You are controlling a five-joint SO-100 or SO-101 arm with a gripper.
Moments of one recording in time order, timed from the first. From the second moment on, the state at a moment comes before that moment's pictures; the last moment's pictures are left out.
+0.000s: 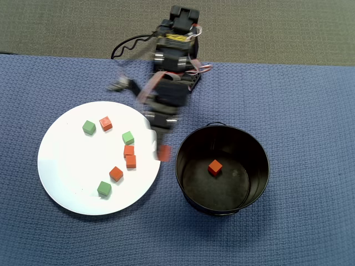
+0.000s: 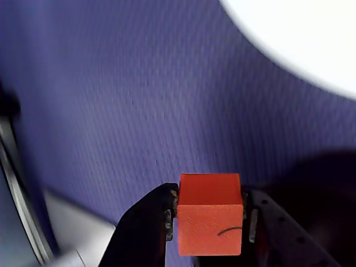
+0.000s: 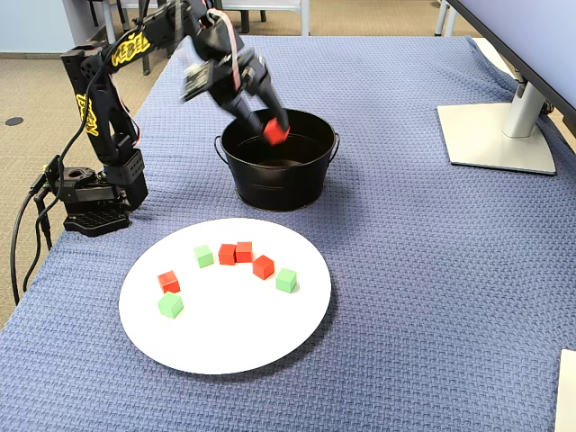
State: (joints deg) arm 2.9 99.1 73.6 75.4 -0.7
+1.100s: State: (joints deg) arm 15.7 83.4 82.9 66.1 -67.9
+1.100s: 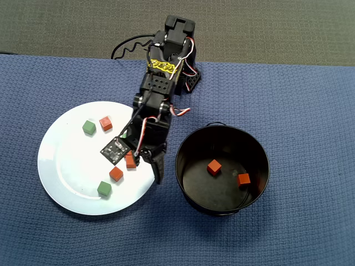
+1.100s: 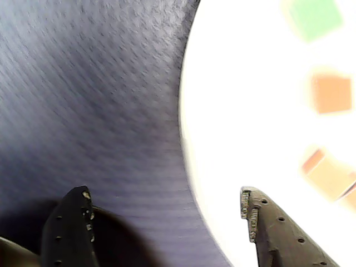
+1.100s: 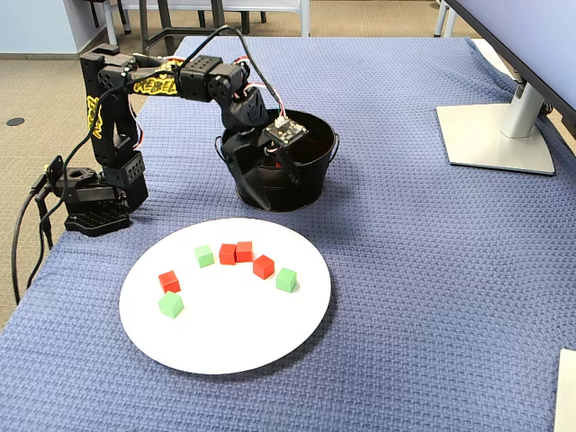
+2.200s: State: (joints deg) arm 27.9 60.3 70.8 66.0 -85.1
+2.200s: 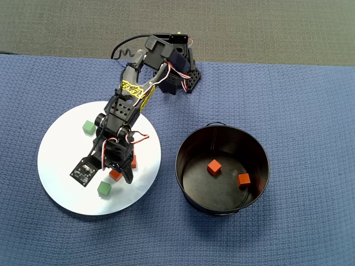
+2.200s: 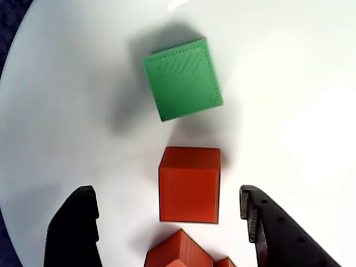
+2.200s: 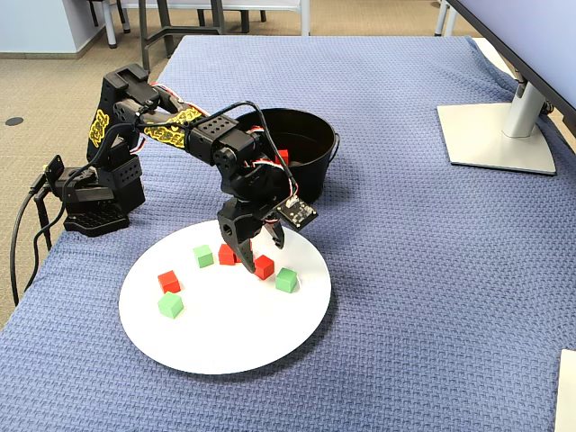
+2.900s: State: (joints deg) arm 27.9 57.8 70.8 62.4 -83.5
